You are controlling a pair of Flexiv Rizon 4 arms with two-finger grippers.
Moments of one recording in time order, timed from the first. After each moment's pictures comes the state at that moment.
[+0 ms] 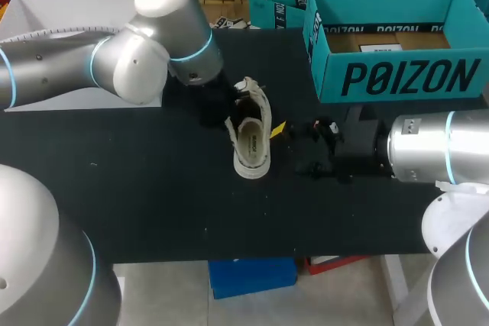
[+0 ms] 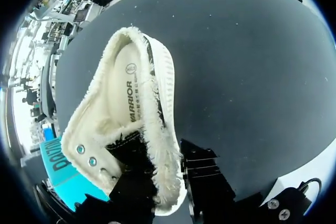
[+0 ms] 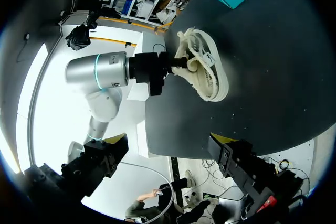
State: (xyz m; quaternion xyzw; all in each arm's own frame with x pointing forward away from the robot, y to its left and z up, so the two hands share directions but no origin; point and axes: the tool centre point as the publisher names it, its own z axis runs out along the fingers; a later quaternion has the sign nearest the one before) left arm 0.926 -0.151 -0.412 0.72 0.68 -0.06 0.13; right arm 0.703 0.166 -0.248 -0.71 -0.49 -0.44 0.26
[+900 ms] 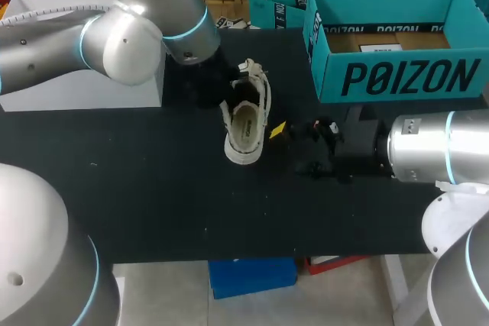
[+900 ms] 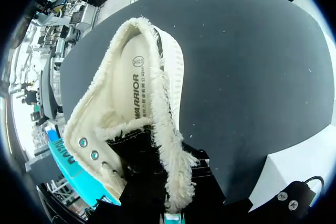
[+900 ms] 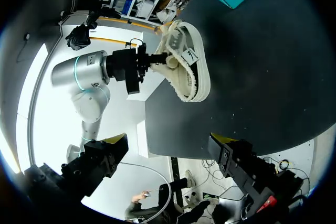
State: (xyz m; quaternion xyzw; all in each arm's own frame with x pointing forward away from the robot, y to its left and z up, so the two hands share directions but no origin) left arm 0.931 -0.154 -0.344 0.72 0.67 -0.07 0.16; right arm 0.703 0.166 -0.248 -0.71 -0.49 -0.44 0.26
